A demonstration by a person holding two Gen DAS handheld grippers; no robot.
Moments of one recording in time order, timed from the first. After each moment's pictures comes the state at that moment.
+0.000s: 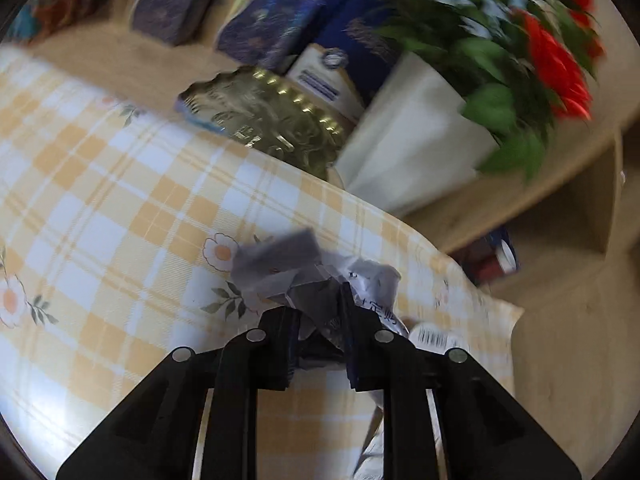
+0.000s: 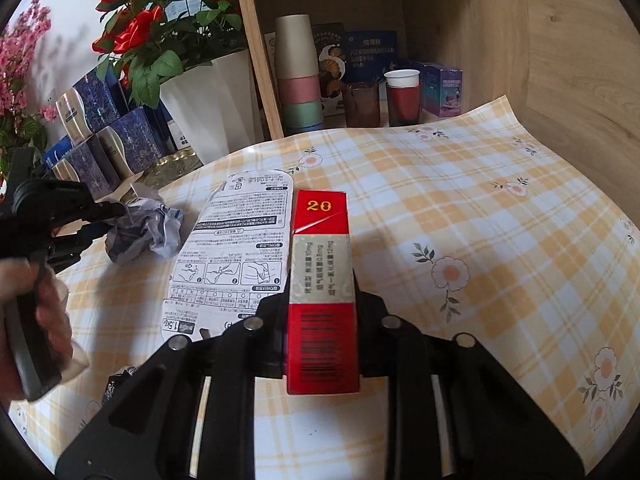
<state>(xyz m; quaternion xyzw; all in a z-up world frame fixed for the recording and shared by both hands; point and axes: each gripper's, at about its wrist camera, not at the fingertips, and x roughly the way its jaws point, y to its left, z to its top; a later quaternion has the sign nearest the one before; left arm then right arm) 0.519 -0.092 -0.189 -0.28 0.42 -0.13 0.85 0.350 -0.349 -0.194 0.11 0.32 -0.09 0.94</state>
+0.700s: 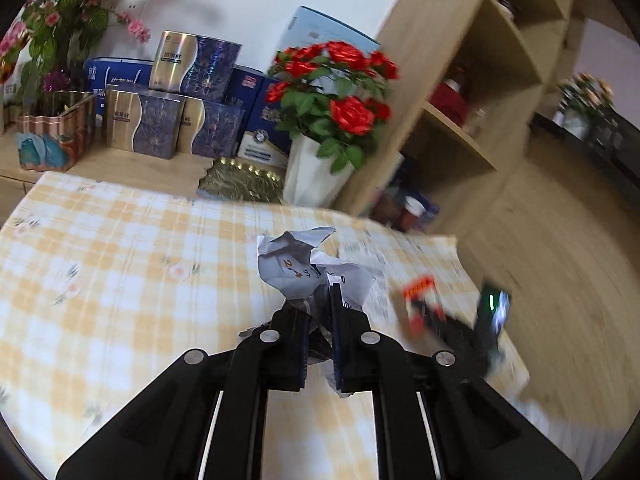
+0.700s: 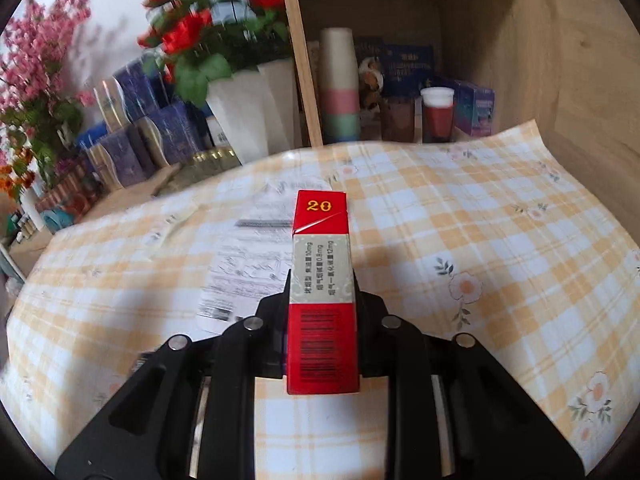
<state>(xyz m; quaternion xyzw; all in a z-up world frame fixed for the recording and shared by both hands) 0.255 0.012 -0.052 -0.14 0.32 -0.23 0.91 0.330 -0.341 -0.168 0.09 0.31 -0.02 0.95</state>
